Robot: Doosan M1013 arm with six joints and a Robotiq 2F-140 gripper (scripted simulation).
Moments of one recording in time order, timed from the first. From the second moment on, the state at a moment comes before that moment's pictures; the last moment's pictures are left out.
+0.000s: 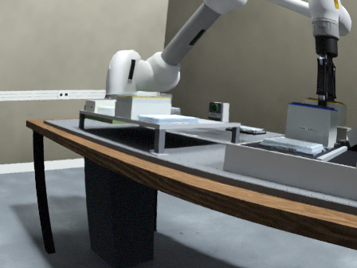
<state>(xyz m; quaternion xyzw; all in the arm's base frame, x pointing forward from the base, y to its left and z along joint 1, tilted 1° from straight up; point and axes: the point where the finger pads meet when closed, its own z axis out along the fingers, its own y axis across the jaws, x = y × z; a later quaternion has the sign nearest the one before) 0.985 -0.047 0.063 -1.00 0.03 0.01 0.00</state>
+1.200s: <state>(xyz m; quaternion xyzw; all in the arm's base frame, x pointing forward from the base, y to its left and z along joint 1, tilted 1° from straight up) 0.986 -0.047 0.023 -1.00 0.03 0.00 0.00</state>
